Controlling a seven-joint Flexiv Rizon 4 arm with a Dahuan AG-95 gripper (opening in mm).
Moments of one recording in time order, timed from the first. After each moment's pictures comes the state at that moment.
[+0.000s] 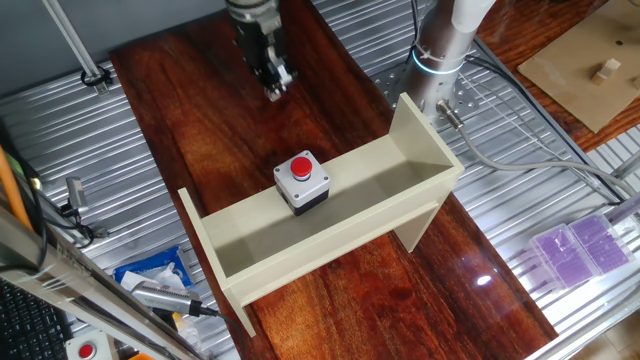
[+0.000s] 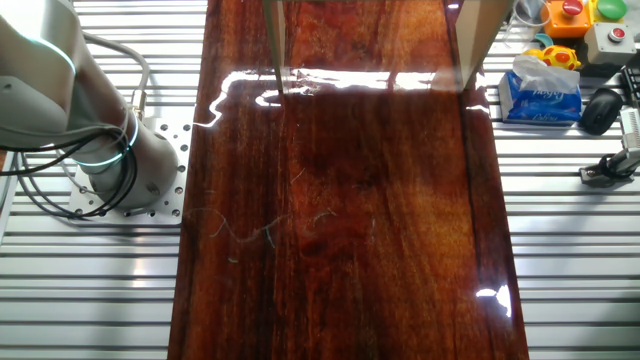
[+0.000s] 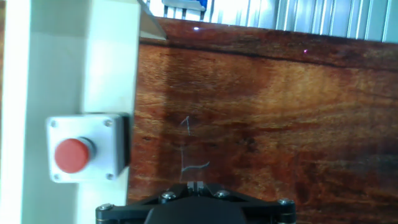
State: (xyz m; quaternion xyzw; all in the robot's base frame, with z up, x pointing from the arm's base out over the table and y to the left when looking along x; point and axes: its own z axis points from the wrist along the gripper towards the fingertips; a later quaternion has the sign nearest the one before) arm 0.468 0.100 0.383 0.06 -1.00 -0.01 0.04
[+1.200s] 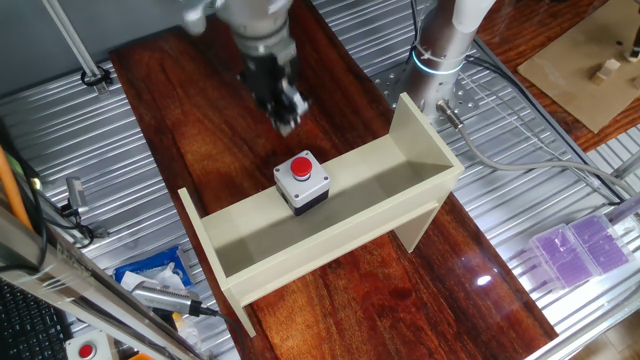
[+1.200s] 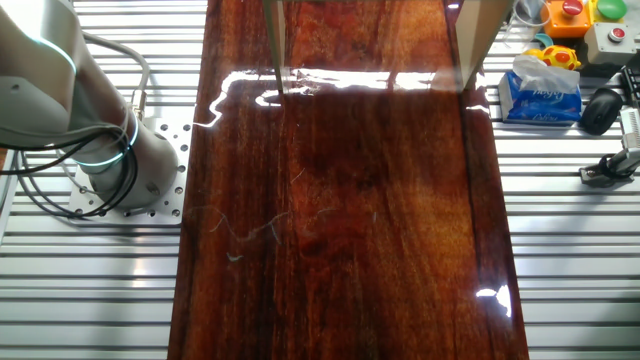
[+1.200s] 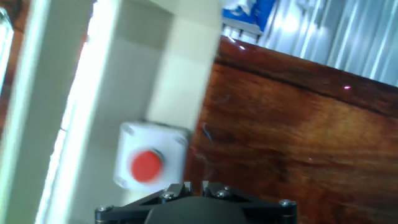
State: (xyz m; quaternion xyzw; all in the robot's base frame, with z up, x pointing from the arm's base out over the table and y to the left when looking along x) arm 0.489 0.176 0.393 0.15 -0.99 -0.03 0.03
